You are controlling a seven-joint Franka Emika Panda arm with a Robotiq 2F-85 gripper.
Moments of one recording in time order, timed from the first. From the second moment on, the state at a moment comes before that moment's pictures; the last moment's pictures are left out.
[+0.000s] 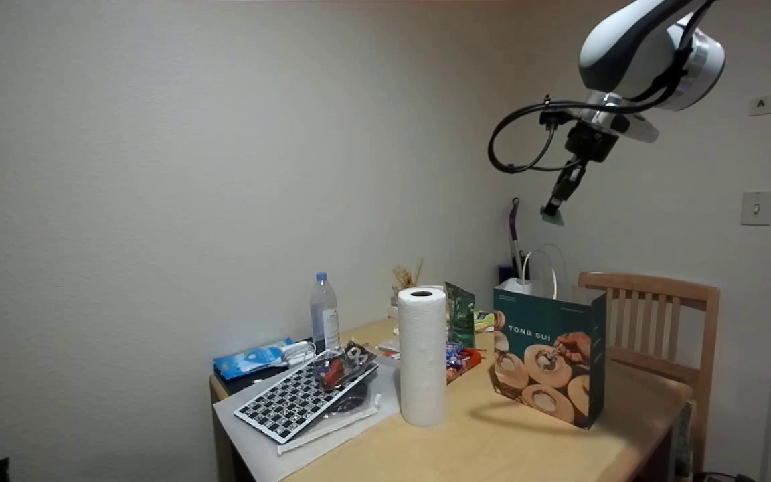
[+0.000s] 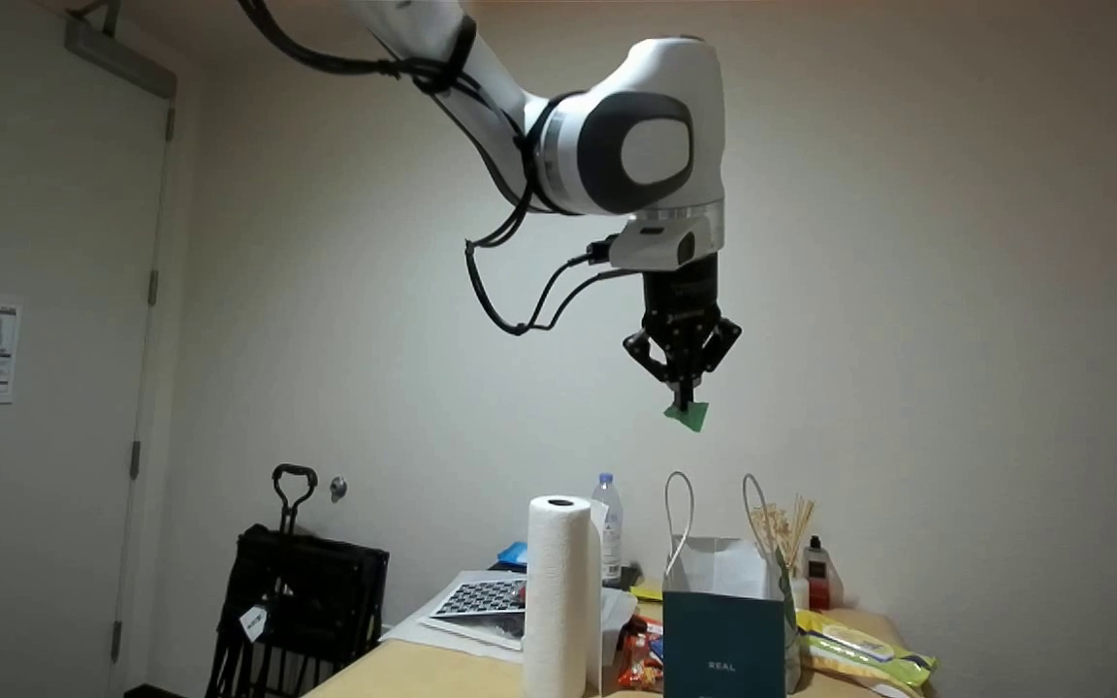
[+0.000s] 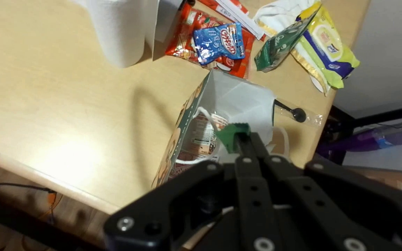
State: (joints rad) arm -0.23 -0.23 -0.18 -2.17 0.29 2.40 2.03
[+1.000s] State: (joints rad) arm -0.23 -0.02 -0.21 -2.10 0.40 2.51 2.14
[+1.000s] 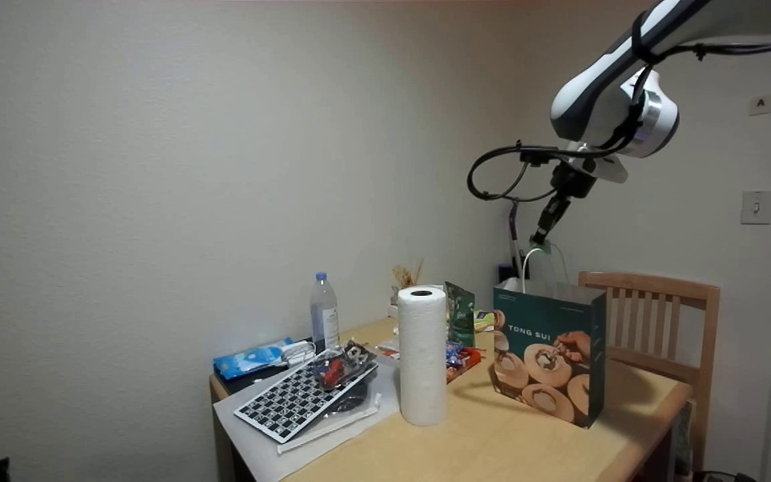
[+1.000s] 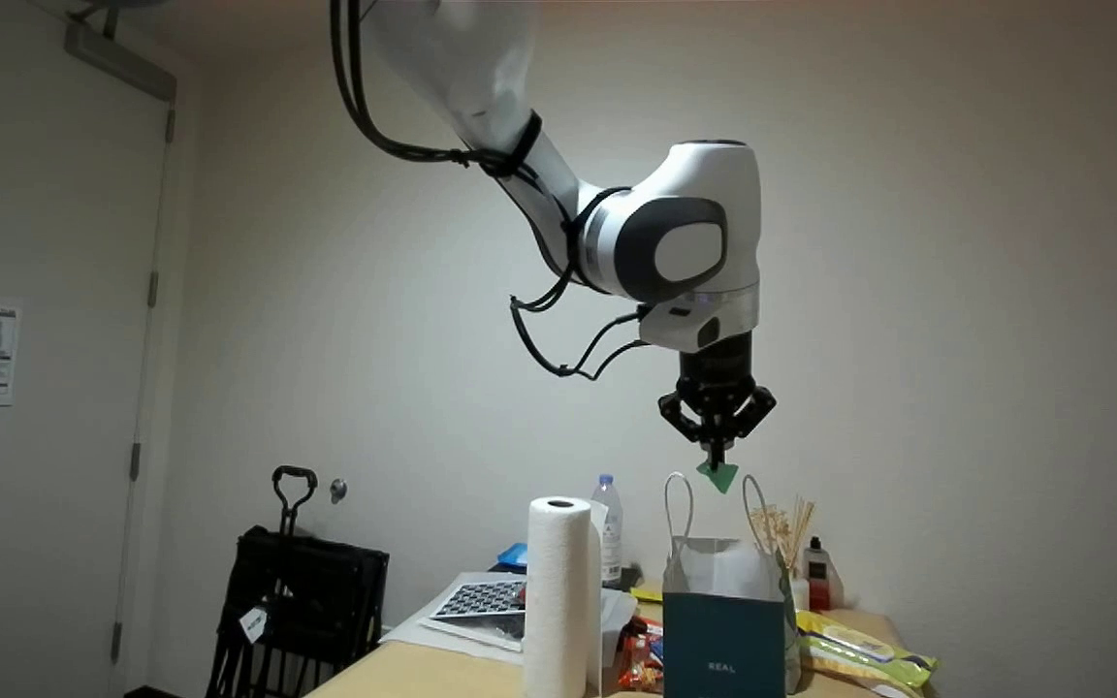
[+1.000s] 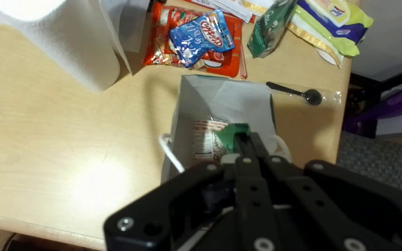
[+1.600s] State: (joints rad) arm -0.24 -0.05 -0.27 -2.10 0.44 2.48 2.12
